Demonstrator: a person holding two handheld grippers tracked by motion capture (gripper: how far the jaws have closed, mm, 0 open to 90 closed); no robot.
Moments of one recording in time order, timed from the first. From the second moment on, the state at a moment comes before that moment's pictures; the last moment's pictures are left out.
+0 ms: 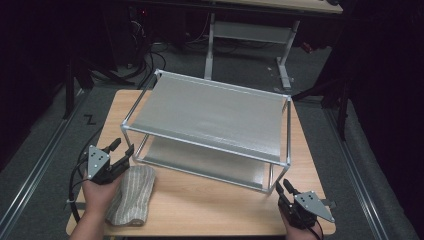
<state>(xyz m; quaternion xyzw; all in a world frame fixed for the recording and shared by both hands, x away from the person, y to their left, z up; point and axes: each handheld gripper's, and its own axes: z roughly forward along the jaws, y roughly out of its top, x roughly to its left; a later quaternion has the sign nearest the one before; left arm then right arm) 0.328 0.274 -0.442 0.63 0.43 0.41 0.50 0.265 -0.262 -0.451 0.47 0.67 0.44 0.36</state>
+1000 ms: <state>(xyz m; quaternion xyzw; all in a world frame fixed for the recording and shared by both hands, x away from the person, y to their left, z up) 0.342 0.252 -0.438 0.65 0.42 0.40 0.50 0.341 -0.287 -0.446 0.52 0.64 0.40 0.39</state>
